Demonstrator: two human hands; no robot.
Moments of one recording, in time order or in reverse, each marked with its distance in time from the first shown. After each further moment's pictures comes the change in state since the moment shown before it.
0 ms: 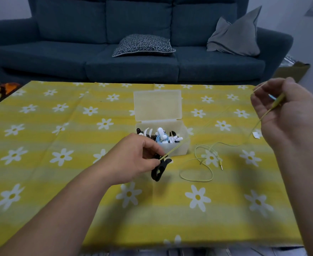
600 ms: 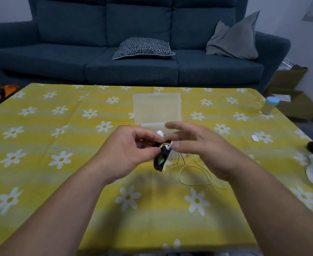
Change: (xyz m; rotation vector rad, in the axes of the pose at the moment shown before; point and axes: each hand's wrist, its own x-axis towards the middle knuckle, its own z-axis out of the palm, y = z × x) left_hand -0.004 0.017 -0.009 -0.371 0.151 0.054; right_hand -0.075 0.056 0.038 -0.758 -0.942 0.213
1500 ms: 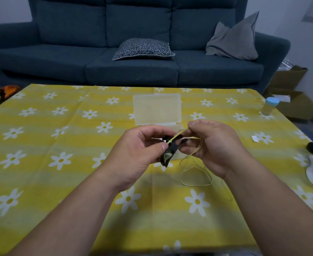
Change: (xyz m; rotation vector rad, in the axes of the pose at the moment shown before) left_hand -0.003 0.001 0.022 -0.318 -0.050 0.065; right_hand 0.006 -0.009 0.003 0.589 0.357 0.102
